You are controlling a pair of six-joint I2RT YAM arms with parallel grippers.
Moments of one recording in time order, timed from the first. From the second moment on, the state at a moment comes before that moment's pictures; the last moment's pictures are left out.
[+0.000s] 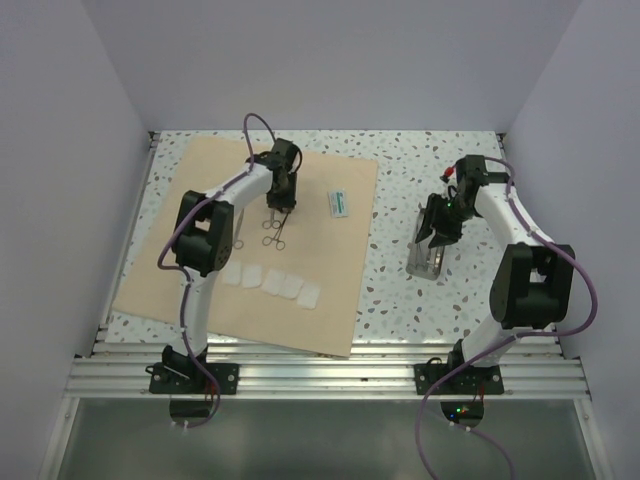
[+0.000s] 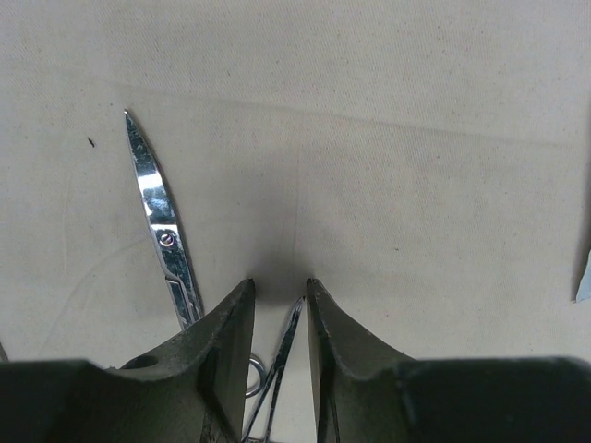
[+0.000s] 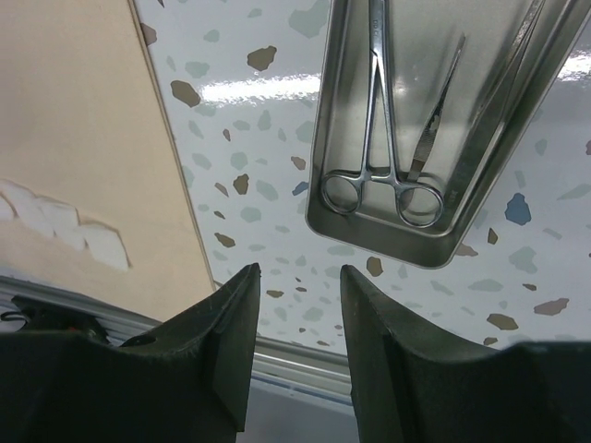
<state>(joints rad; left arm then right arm) -0.38 2.27 1.84 -0.70 -0.08 -0.32 -0.02 1.66 1.31 -0.98 -0.30 0.26</state>
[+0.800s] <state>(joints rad) -0.40 2.24 1.76 -0.64 -0.14 -0.30 0.07 1.66 1.31 -0.95 -0.32 0.29</state>
